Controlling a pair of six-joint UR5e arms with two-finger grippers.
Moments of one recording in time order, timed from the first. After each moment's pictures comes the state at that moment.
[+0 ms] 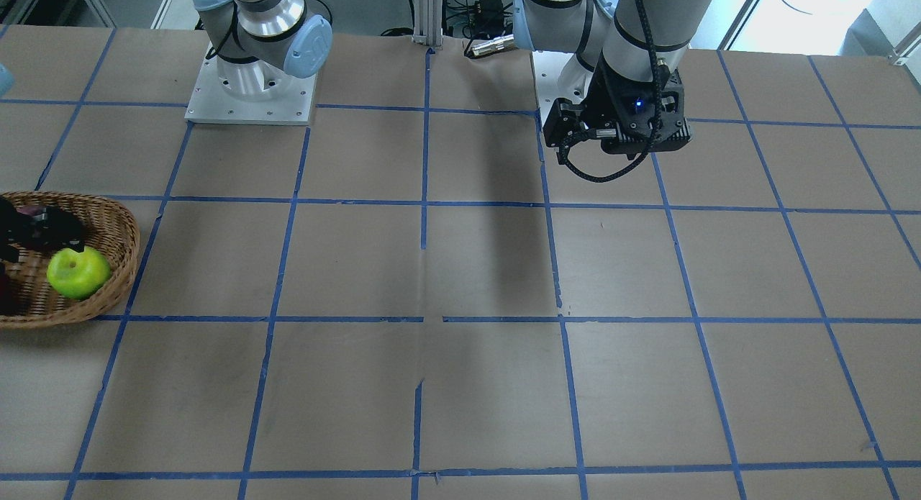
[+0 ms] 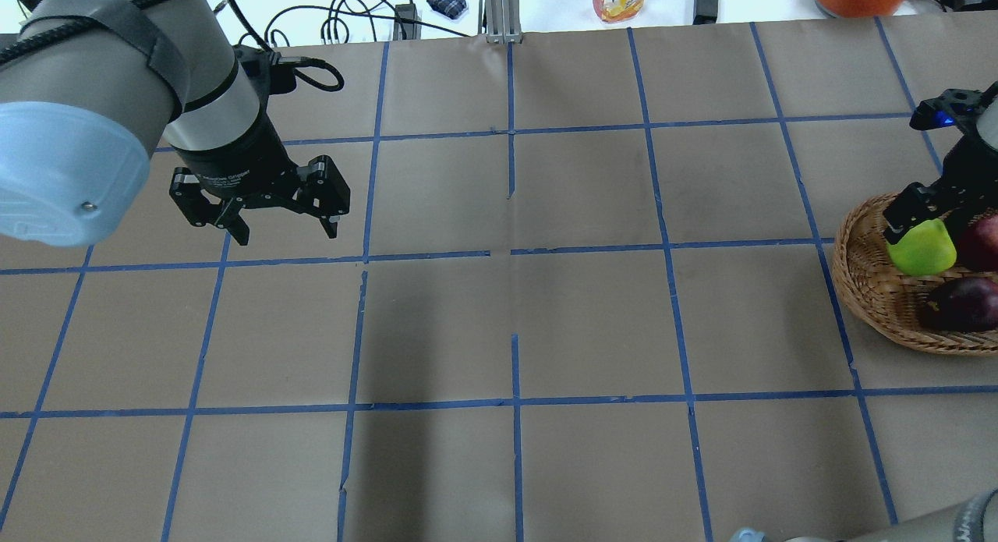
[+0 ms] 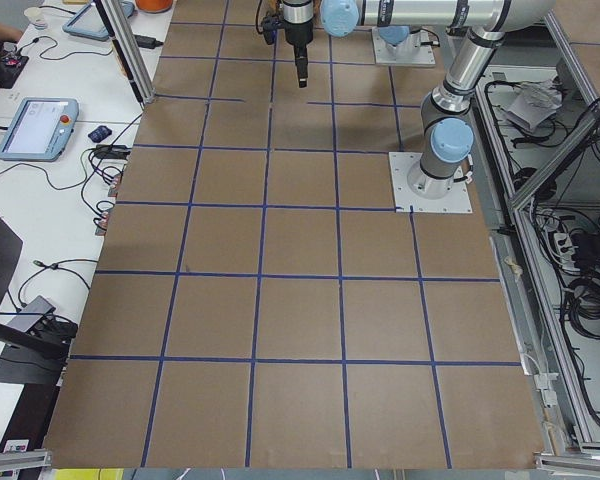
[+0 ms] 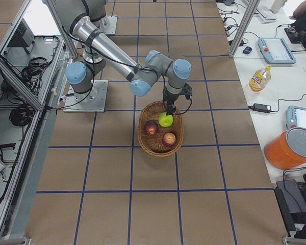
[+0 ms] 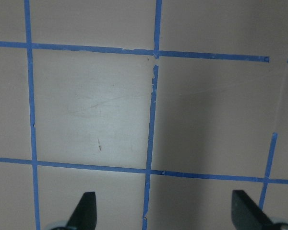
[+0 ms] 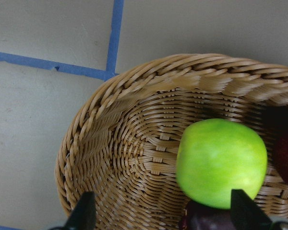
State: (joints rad) left arm -1.63 -1.52 -1.69 -1.58 1.61 -0.14; right arm 1.02 -1.33 1.78 -1.91 -1.64 -0.73
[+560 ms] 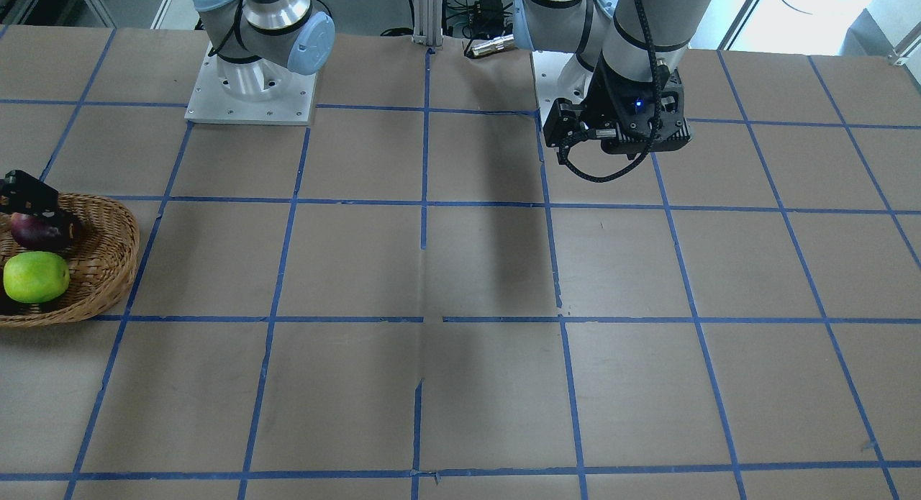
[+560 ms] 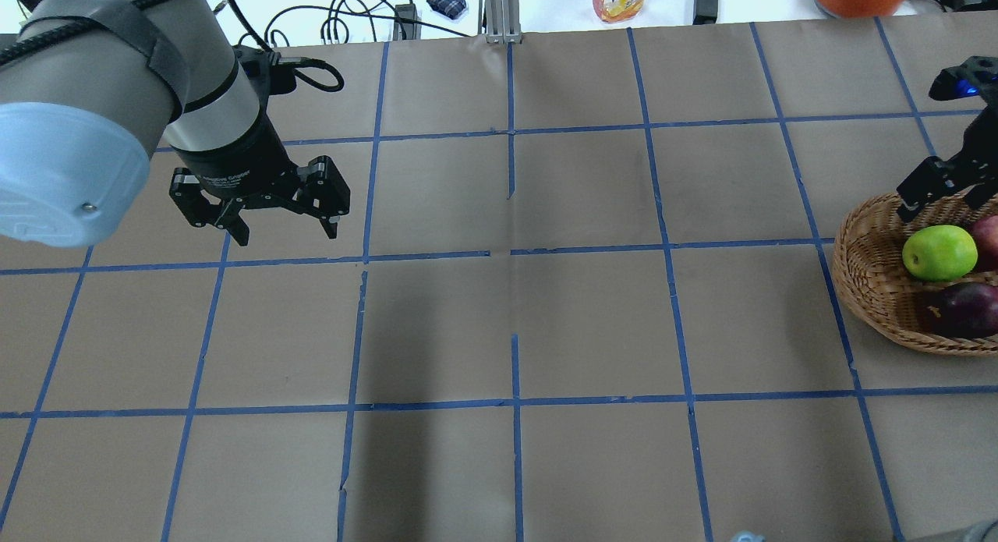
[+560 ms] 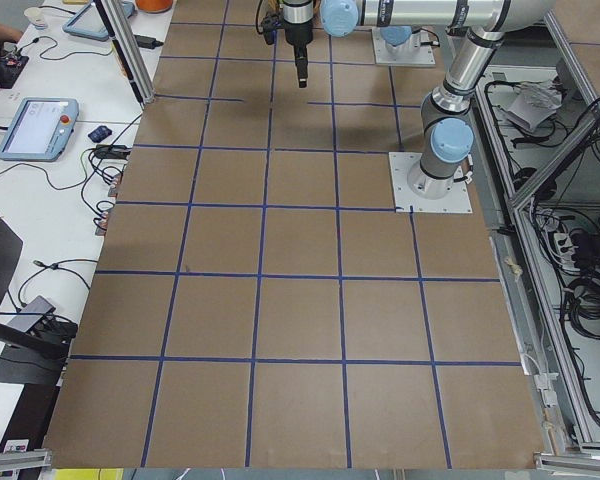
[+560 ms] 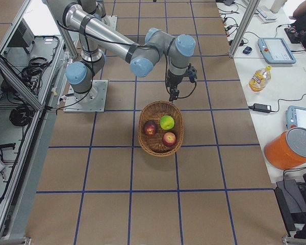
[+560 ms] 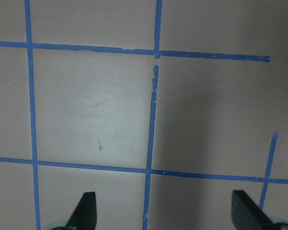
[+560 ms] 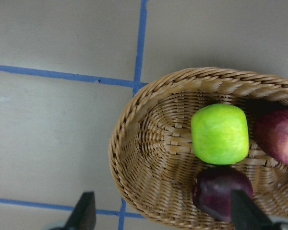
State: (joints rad) left arm -1.63 -1.52 -1.69 -1.58 1.61 -0.14; right arm 1.10 -1.42 1.59 -1.63 -1.63 -0.58
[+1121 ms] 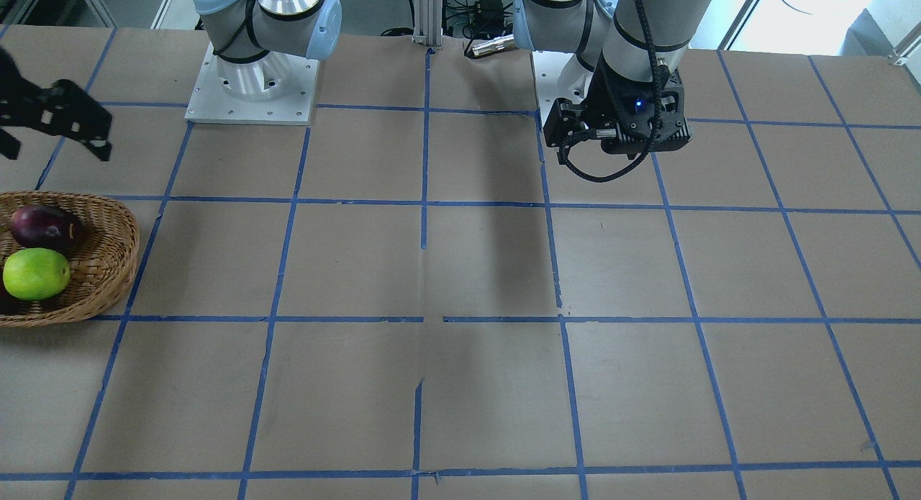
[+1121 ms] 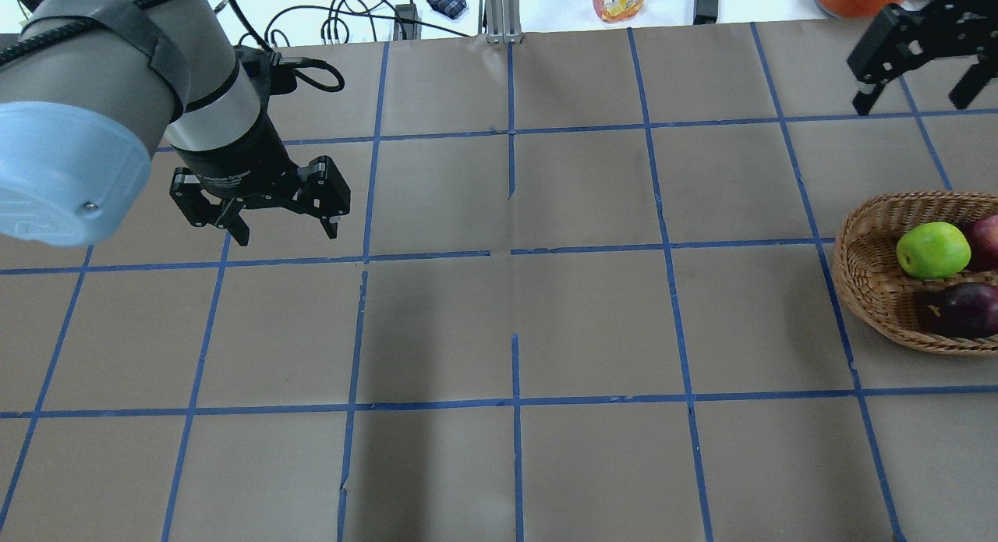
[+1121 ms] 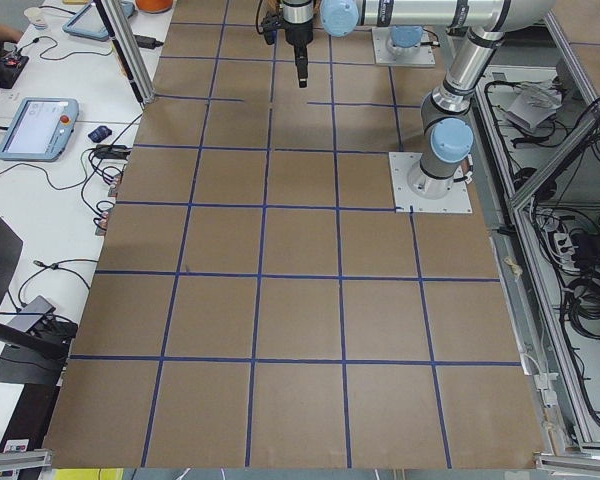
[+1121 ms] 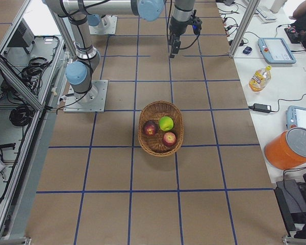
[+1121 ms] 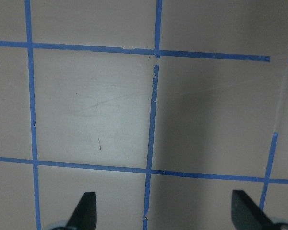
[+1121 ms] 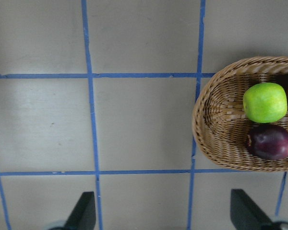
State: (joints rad) left arm -1.63 -1.52 -1.69 -1.58 1.61 -0.14; right arm 1.39 -1.46 1.29 -1.28 -1.62 -0.18
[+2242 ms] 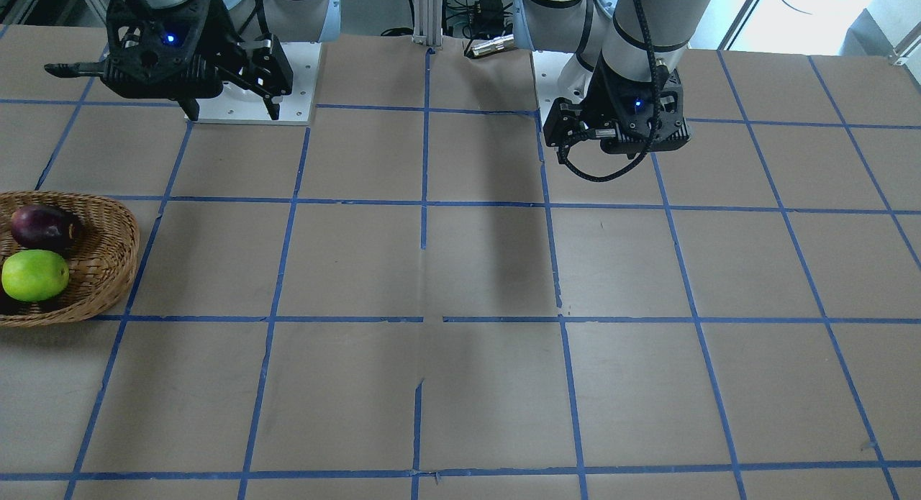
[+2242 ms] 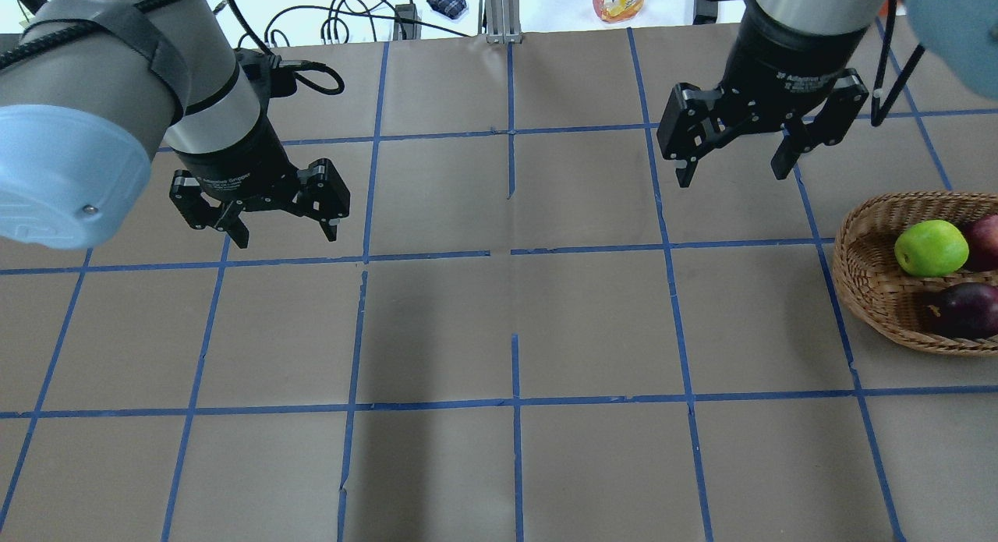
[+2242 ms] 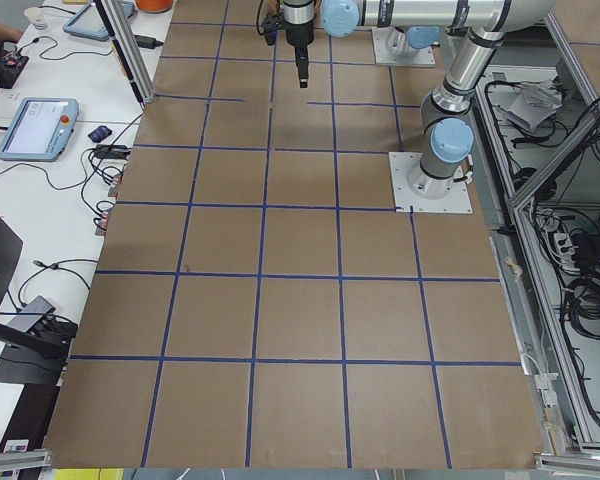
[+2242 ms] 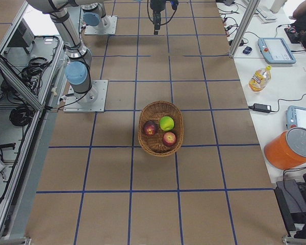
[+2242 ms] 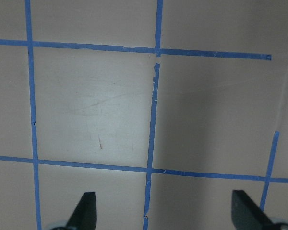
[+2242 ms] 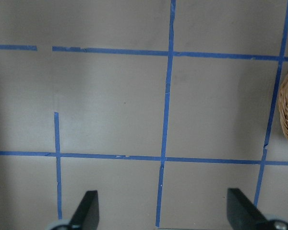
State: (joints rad) left arm -1.63 -1.52 -1.69 -1.58 1.62 -0.14; right arm 1.64 -1.65 1.55 -1.44 -1.57 0.01
